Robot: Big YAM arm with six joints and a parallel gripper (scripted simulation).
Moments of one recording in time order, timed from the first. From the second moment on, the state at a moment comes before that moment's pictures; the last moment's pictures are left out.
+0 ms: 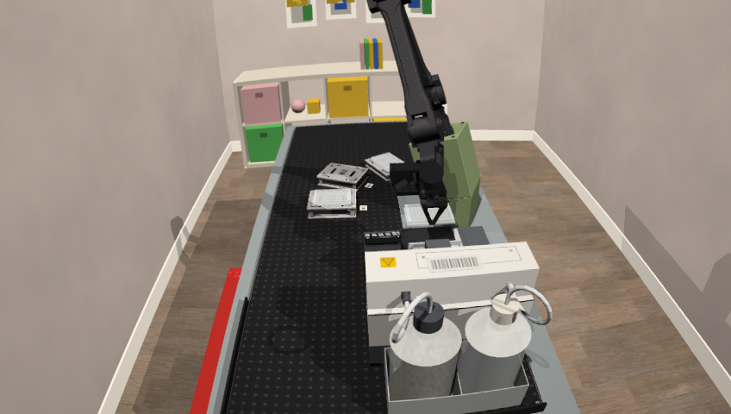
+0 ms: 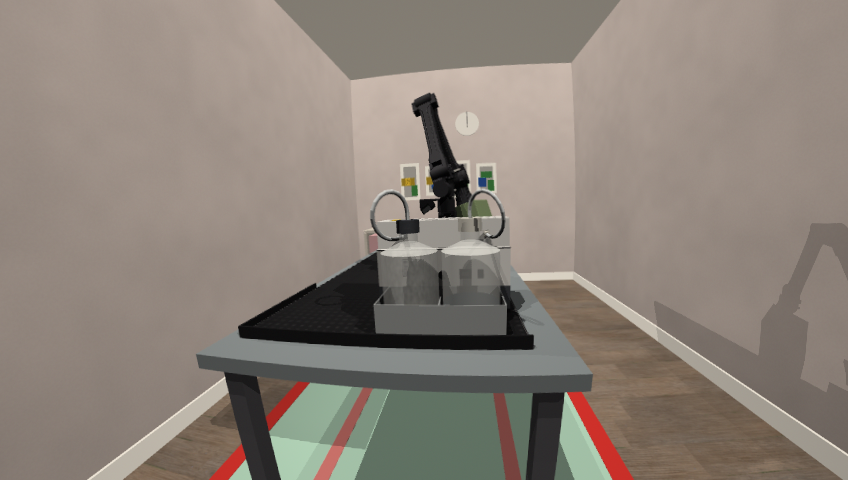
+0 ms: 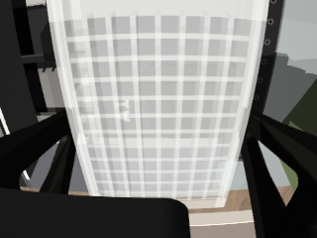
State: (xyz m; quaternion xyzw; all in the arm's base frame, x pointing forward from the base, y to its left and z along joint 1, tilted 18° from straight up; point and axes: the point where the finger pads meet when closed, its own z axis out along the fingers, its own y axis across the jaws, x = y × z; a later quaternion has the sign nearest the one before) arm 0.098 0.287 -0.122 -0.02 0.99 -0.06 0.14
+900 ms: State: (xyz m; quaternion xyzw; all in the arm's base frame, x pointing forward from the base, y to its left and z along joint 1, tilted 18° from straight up) arm 0.122 0.278 -0.101 0.04 0.99 -0.06 0.14
